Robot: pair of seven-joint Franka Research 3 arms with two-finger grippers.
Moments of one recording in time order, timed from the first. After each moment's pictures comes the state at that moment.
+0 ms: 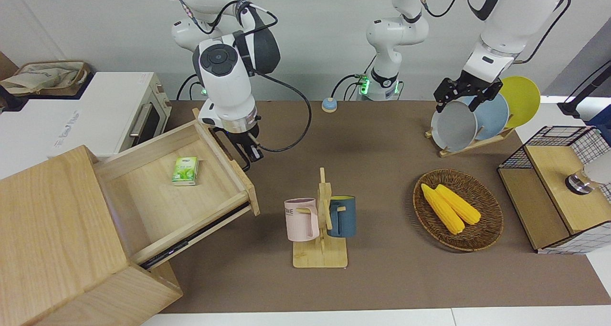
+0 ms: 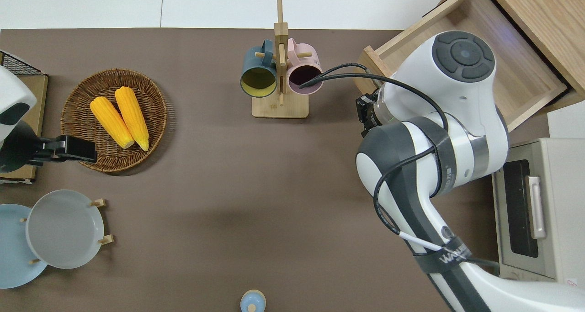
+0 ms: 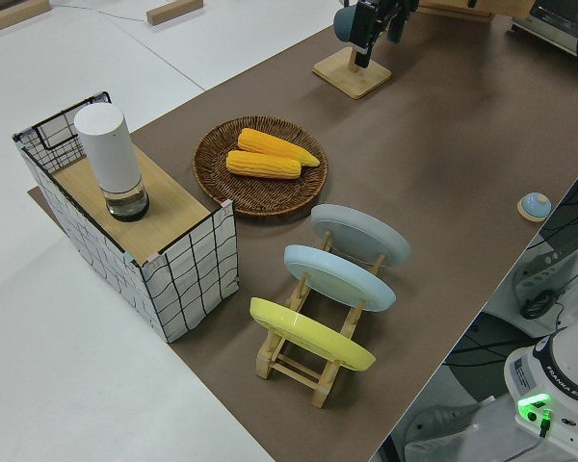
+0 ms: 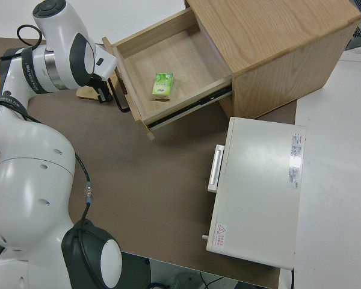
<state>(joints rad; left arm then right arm) 0.06 -0.01 -0.09 -1.60 -0.02 1.57 -0.04 0.41 0.33 -0.12 -1.48 0.10 1.79 1.32</state>
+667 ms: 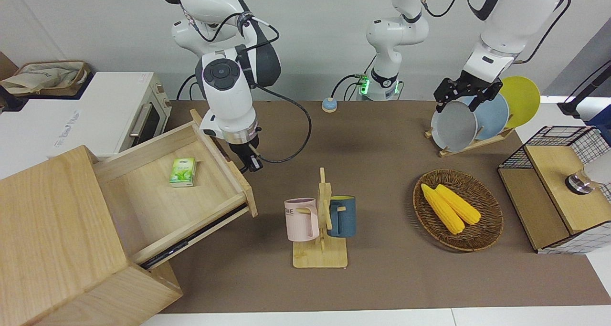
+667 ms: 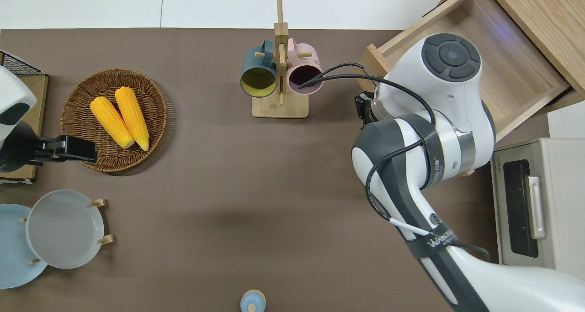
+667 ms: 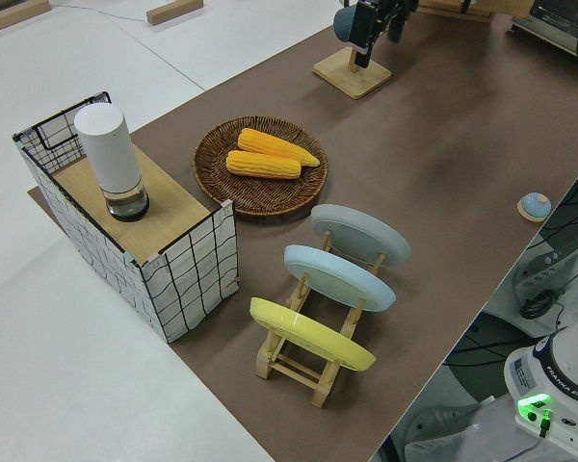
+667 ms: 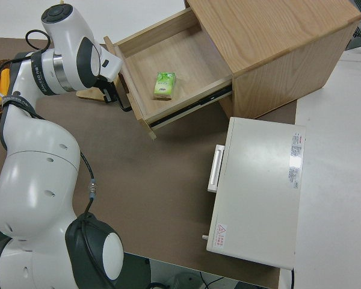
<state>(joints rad) 0.06 -0.01 -0.09 -1.60 -0.02 1.57 -0.04 0.40 0.37 -0.12 -1.49 0.09 1.83 1.30</state>
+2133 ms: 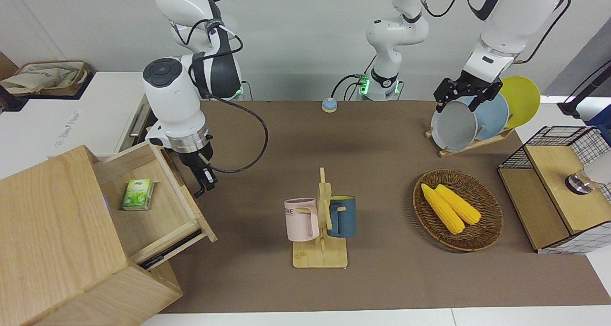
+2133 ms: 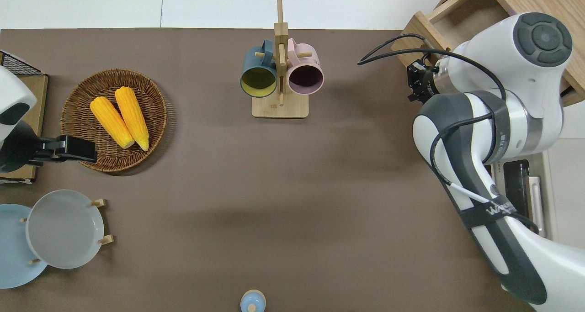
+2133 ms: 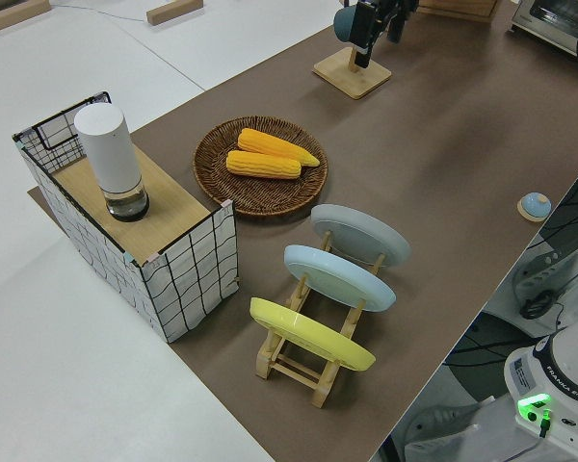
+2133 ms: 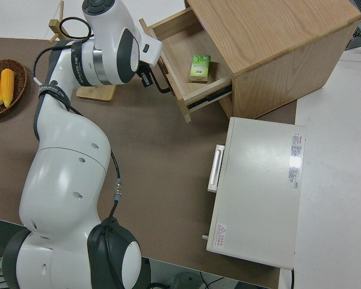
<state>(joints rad) 0.06 -0.01 -0.09 -1.60 -0.02 1.57 -0.04 0.24 0.37 -0.12 -1.48 0.05 1.97 1.11</state>
